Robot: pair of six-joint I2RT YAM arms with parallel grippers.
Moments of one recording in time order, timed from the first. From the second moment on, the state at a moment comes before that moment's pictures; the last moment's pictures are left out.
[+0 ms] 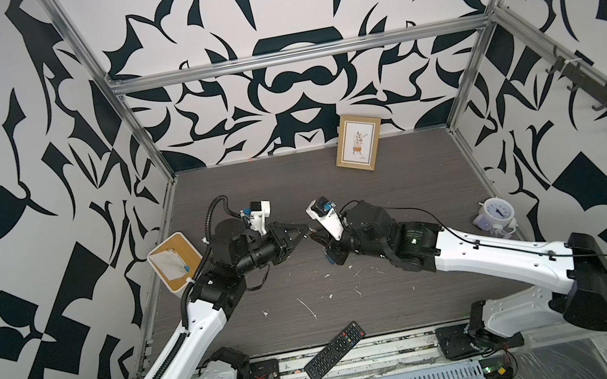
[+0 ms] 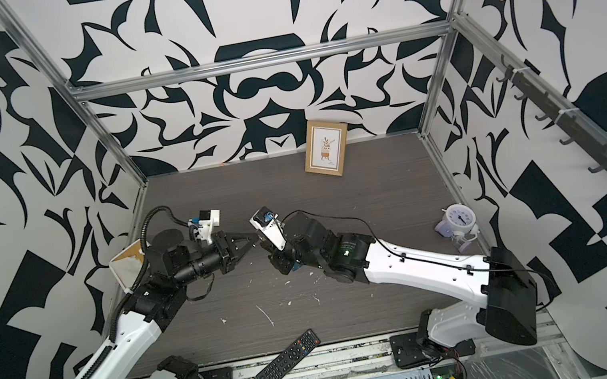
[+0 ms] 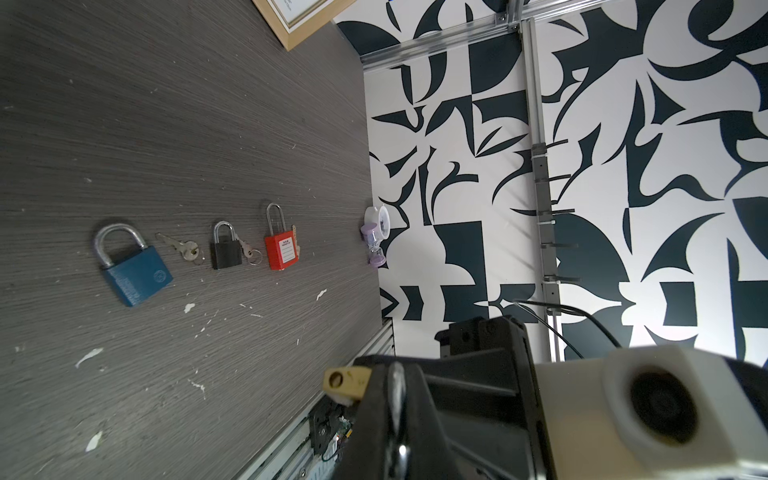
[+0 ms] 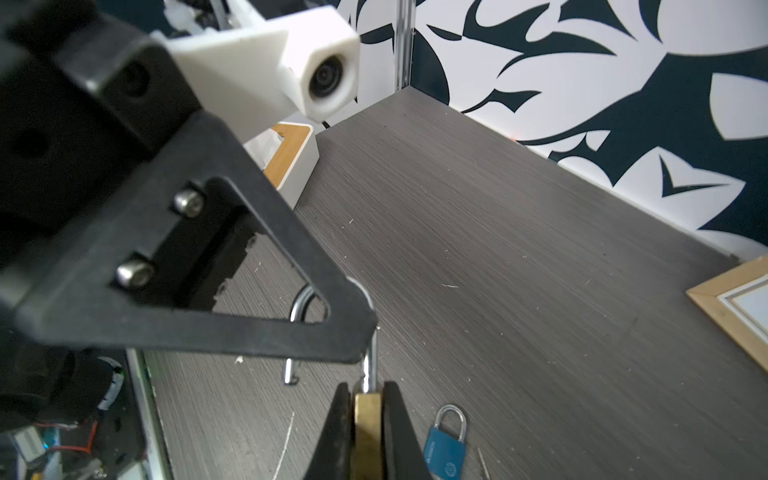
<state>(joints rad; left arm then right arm) -0.48 0.92 0.70 -0.05 0.64 -1.17 1.02 1.32 1.06 -0.18 0.05 0.12</state>
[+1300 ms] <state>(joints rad) -0.48 0.91 0.64 0.09 0.65 -1.24 0.97 1.28 1.01 -0.14 -0.05 0.23</state>
